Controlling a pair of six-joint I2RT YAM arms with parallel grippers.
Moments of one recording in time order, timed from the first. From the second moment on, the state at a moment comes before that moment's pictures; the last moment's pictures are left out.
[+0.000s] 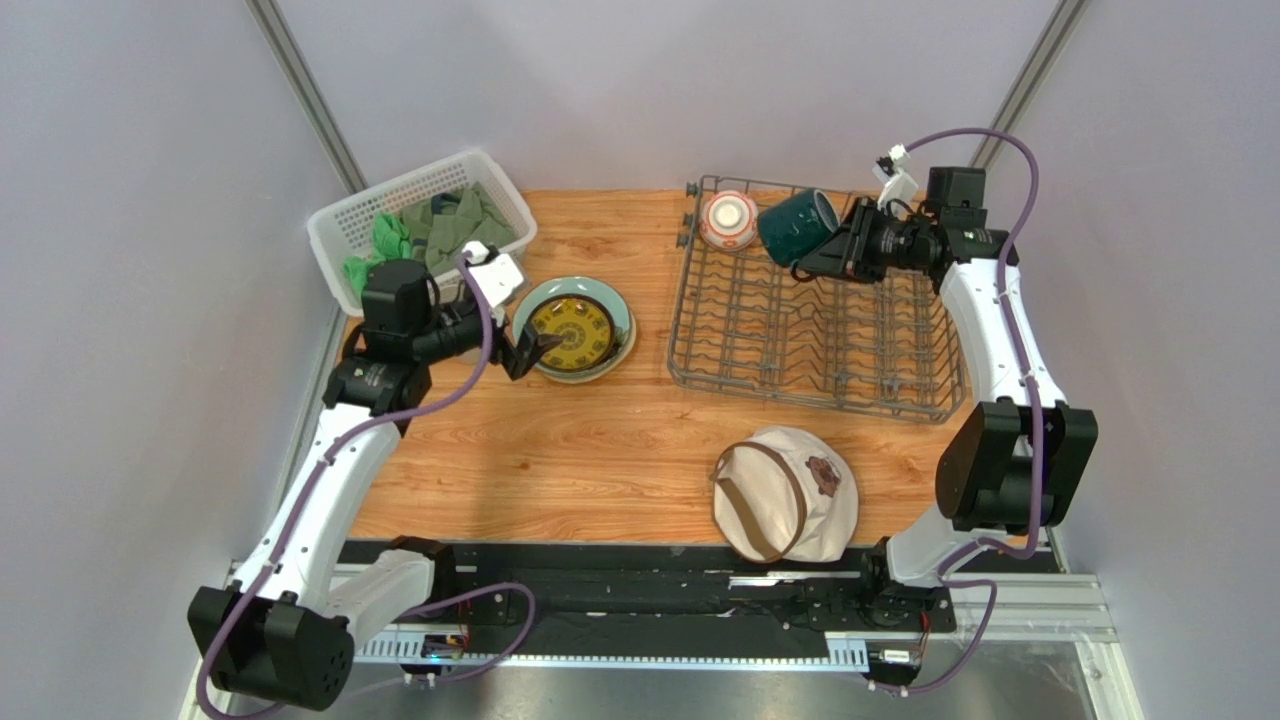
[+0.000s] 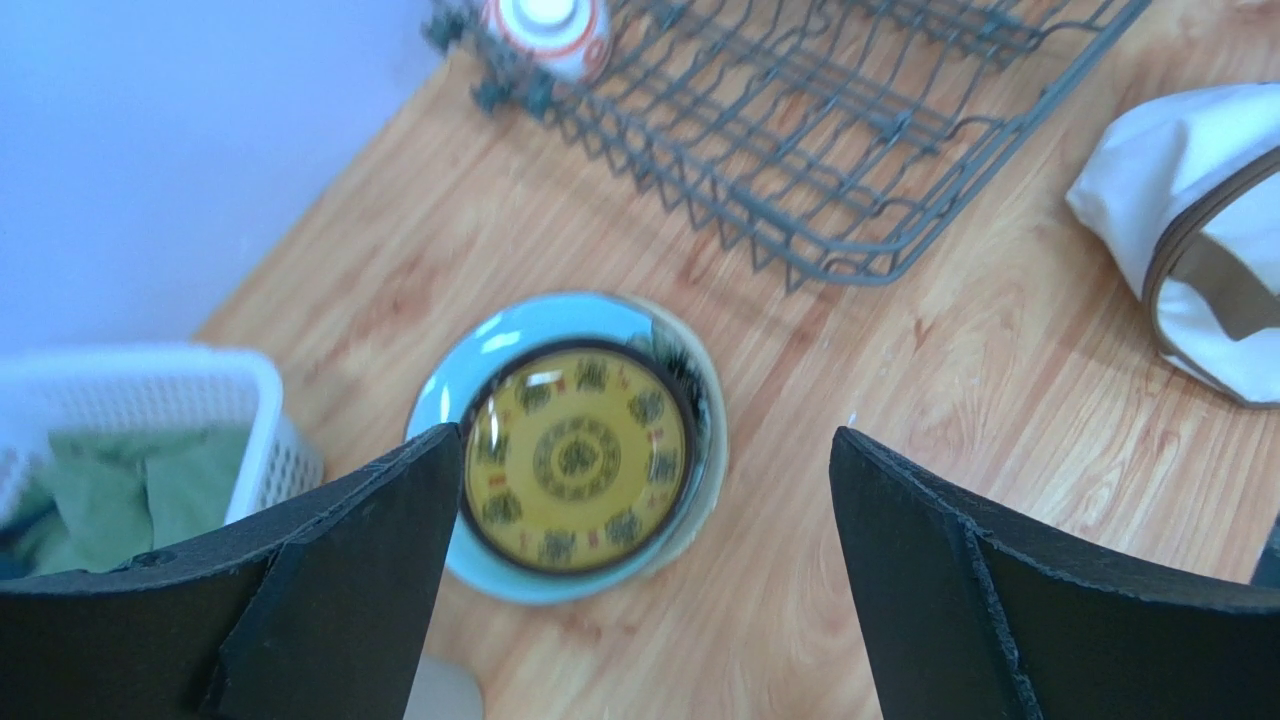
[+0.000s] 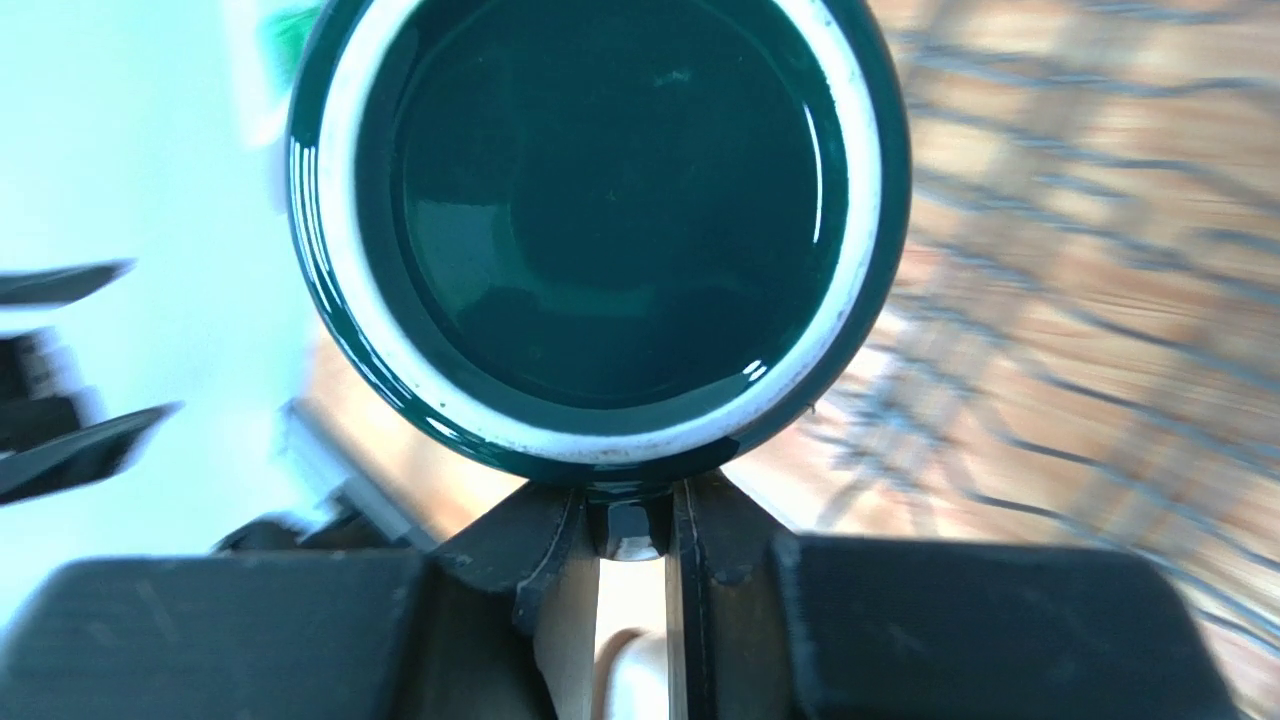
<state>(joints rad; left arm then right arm) -0.14 1.03 0.99 -0.35 0.71 0.45 -0.09 1.61 1.52 -0.66 -0.76 0.27</state>
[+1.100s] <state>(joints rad) -0.51 1.22 0.88 0.44 0.56 0.36 0.19 1.63 1.41 -0.52 -1.38 0.34</state>
